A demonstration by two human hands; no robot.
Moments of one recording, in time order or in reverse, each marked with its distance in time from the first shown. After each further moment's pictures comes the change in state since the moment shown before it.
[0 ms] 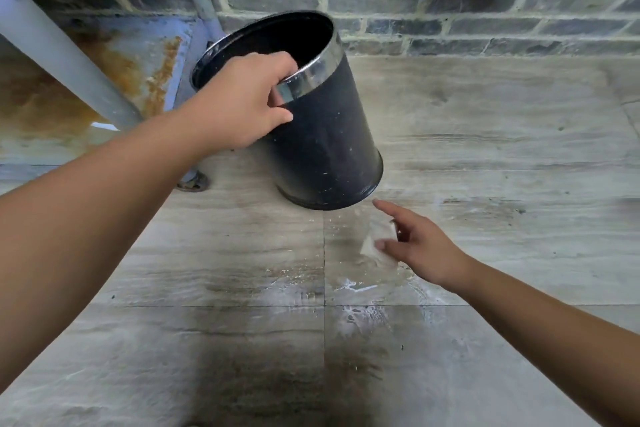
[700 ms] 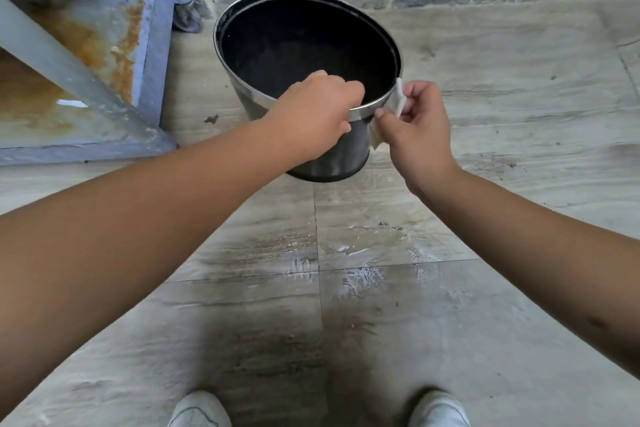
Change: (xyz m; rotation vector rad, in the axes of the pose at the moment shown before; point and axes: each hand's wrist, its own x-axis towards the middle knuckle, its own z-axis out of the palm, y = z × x) left_hand 0.006 0.078 0.088 0.200 -0.145 0.150; right_hand 0.033 -0.071 -0.010 0.339 0.606 -0.167
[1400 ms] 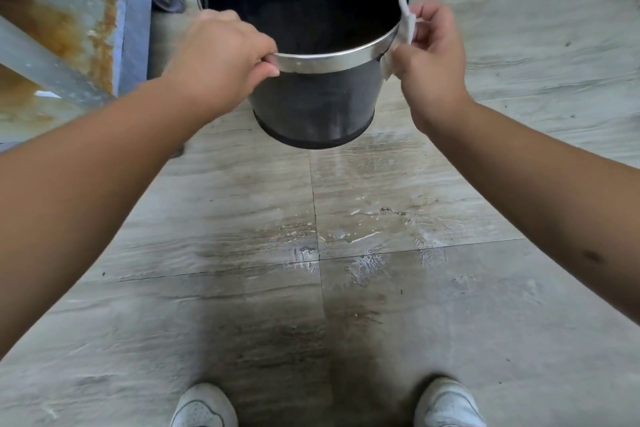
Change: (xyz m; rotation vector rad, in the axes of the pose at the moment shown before) left_hand -0.014 -0.085 -0.015 0.201 0.123 0.014; right_hand 0.054 -0.007 -0.006 0.031 0.033 -0.060
